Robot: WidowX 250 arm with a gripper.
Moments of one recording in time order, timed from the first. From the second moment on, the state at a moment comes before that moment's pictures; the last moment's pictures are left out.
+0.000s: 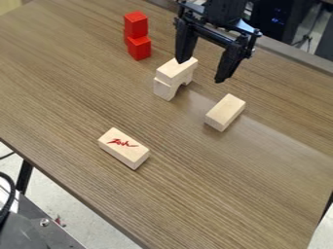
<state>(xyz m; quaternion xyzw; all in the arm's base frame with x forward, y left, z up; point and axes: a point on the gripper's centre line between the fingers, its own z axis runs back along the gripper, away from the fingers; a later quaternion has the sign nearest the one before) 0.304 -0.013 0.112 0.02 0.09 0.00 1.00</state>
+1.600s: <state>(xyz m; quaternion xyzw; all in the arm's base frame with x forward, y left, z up) 0.359 0.053 0.075 0.05 0.11 -0.04 0.99</state>
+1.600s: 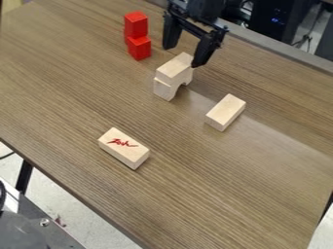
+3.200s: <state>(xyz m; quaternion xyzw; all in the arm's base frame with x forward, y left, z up) 0.348 0.038 0.084 -0.01 0.14 -0.02 0.99</state>
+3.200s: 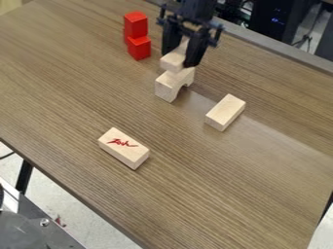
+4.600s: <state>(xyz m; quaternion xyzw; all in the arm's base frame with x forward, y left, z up) 0.339 -0.026 0.056 0.01 0.16 0.04 0.99</state>
